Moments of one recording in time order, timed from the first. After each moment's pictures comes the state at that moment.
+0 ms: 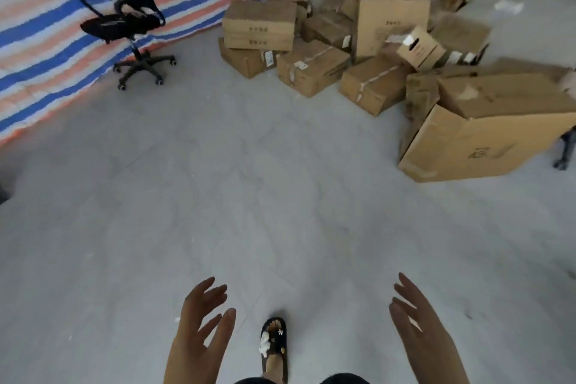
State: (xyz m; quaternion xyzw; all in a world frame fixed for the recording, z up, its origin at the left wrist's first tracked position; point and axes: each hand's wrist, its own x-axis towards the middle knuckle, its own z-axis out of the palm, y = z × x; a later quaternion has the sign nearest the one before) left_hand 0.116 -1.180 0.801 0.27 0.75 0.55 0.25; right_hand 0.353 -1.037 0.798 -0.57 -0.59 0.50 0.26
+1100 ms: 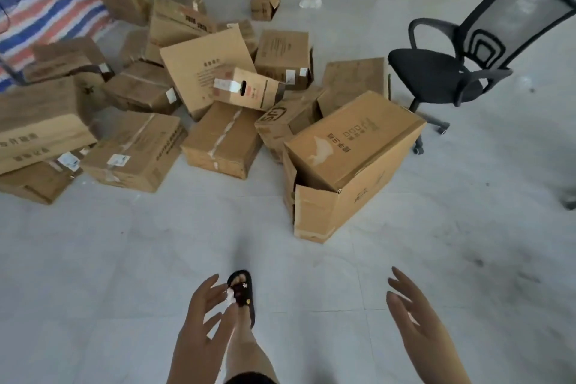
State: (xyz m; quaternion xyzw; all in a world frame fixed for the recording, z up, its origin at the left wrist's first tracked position) left_hand 0.147 -0.444 0.782 0.48 0.64 0.42 0.43; right_hand 0.433 -0.463 0.788 -0.72 -0.39 0.41 0.39
